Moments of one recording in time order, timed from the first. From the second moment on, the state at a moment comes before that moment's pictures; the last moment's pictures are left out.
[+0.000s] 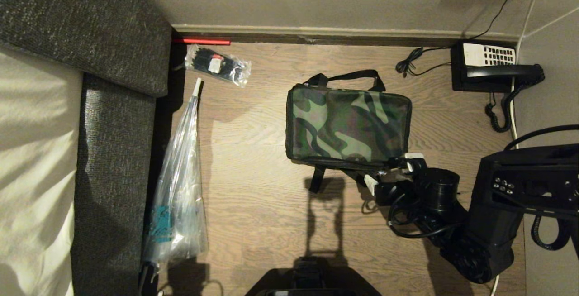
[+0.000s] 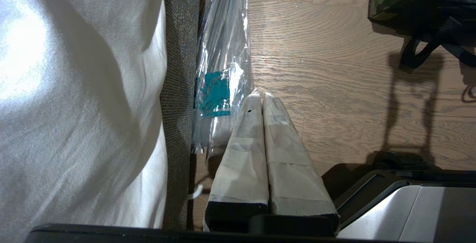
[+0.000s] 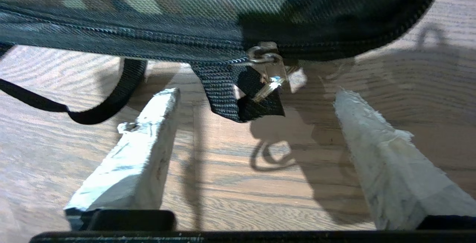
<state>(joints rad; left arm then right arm) 0.00 0.00 0.00 0.00 0.00 0.02 0.37 2.29 -0.56 -1.50 -0.21 0.12</state>
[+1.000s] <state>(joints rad) 0.00 0.00 0.00 0.00 0.00 0.02 0.33 2.33 -0.59 -1.52 -0.22 0.10</state>
